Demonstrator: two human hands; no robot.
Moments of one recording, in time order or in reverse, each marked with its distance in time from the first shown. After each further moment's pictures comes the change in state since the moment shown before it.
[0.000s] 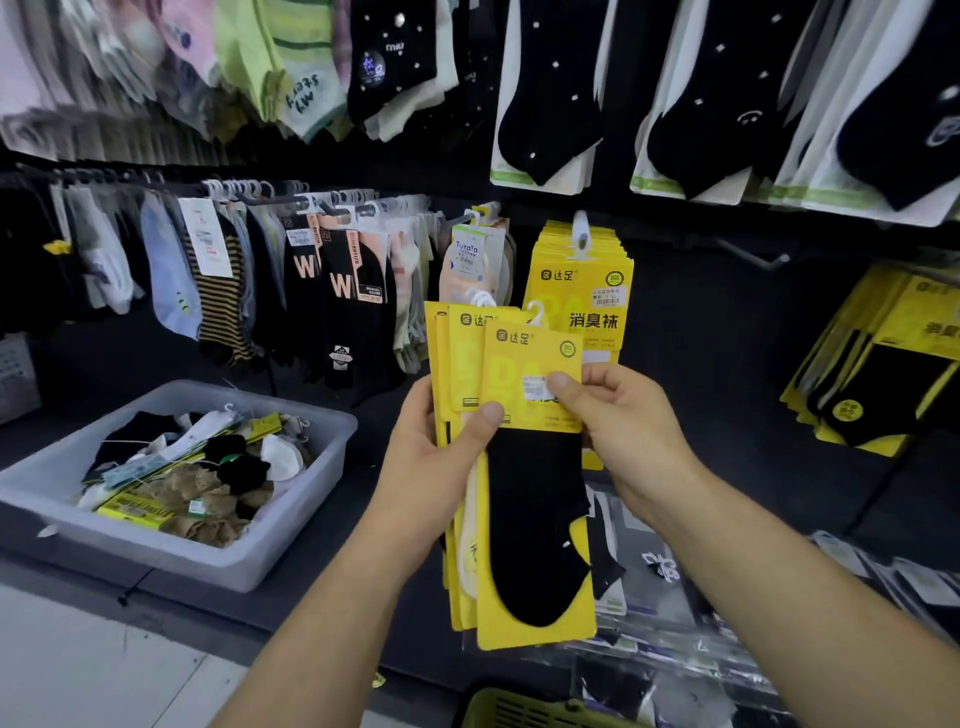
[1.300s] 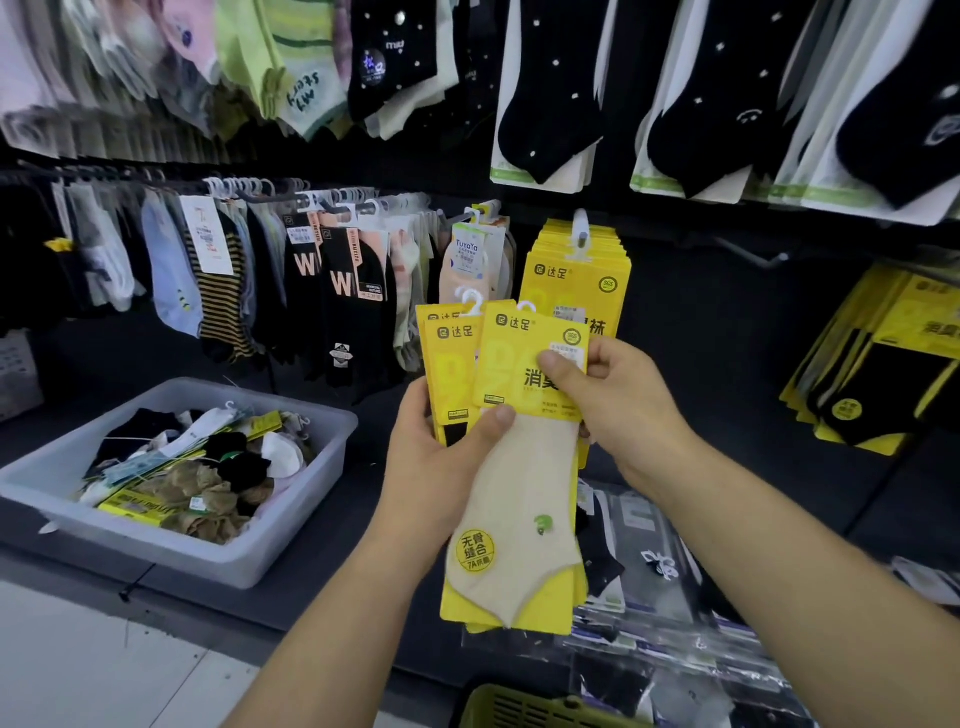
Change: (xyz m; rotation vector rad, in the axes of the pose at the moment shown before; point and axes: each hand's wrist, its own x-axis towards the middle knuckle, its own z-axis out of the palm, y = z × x) left_hand -0.002 0.002 0.009 -0.016 0.054 0.046; right_hand 0.011 -0.015 0.002 -0.161 0.004 -0.077
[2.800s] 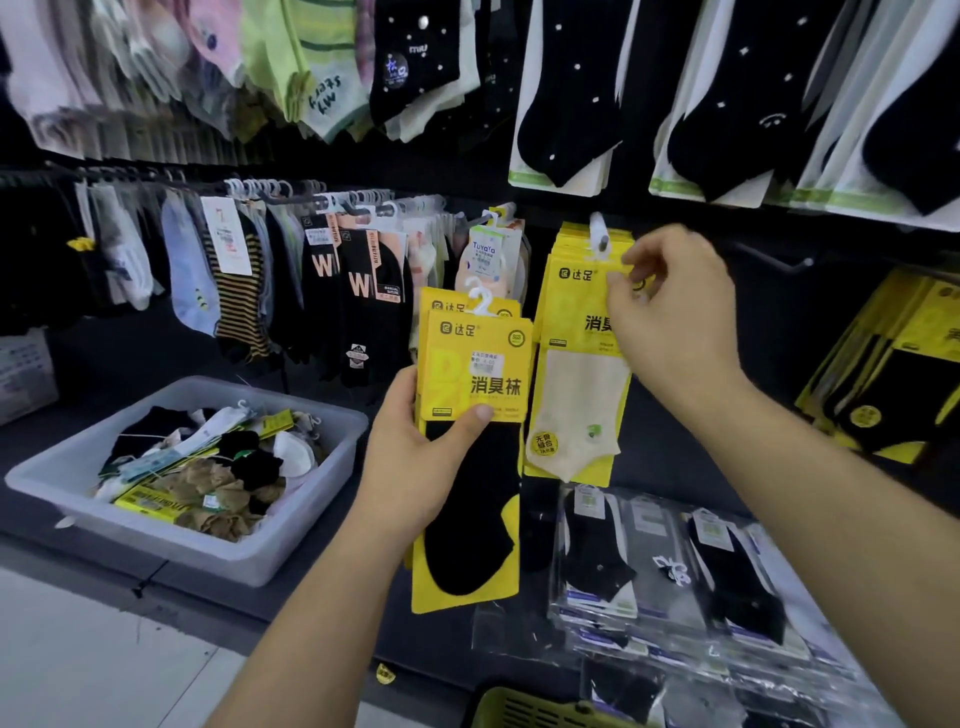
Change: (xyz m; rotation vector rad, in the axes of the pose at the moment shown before) left_hand 0.009 0.006 -0.032 0.273 0.044 0.084; right_hand 0.037 -0.044 -0.017 -0.642 0.378 -0.564
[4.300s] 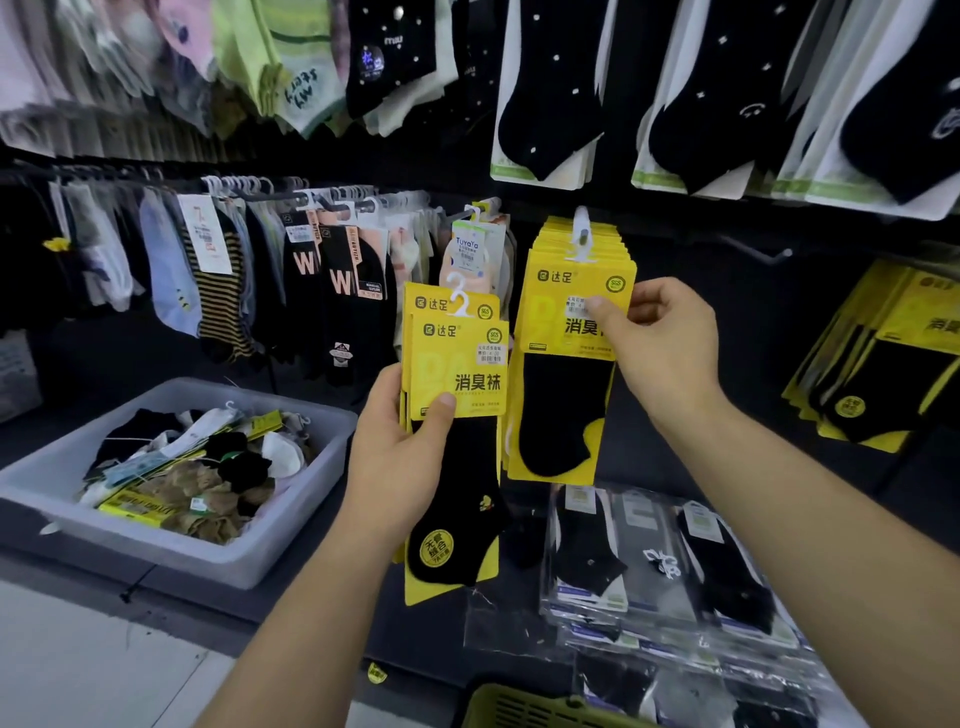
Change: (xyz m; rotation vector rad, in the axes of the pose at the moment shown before) left_hand 0.001 0.001 0.007 0.052 0.067 -0.035; right_hand -0.018 0.033 0.012 0.362 0.008 0.356
